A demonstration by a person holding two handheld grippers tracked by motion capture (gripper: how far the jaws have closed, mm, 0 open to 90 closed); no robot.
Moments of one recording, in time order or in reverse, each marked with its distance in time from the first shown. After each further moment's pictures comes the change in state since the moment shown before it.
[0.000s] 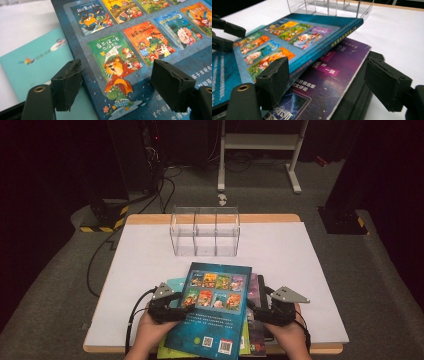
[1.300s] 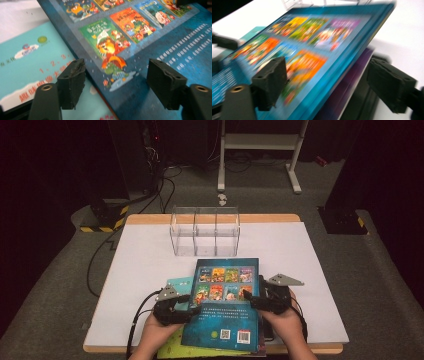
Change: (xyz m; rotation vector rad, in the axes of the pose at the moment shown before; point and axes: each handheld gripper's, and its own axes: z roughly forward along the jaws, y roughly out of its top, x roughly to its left) left arm -0.006 -0.006 0.002 -0.024 -0.123 -0.025; right arm -0.009 0.019 0.022 0.102 0.036 0.085
